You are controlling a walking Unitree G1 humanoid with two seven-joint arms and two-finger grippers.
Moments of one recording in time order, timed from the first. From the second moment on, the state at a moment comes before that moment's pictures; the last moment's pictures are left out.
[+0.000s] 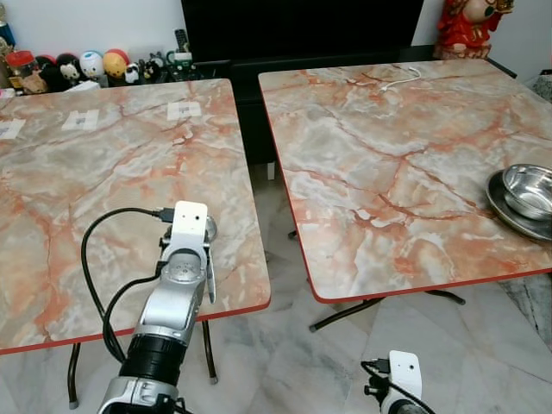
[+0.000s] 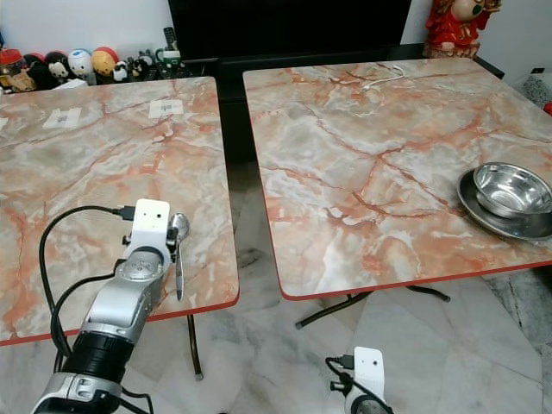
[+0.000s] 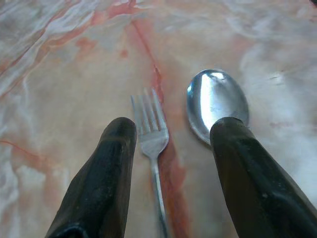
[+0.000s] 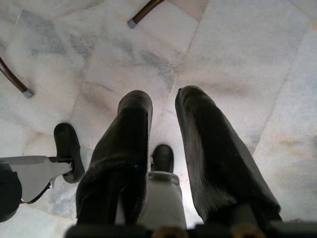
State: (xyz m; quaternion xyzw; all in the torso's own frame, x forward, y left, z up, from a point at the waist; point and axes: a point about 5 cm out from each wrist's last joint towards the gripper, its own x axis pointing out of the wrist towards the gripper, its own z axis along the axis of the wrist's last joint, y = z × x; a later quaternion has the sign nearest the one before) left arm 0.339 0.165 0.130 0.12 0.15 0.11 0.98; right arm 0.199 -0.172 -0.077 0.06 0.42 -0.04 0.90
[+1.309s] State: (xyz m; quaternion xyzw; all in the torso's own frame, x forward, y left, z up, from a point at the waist) left arm 0.355 0.171 0.124 0.15 0.19 0.12 0.96; right arm 0.206 -0.169 -0.074 0.05 0.41 -0.04 0.91
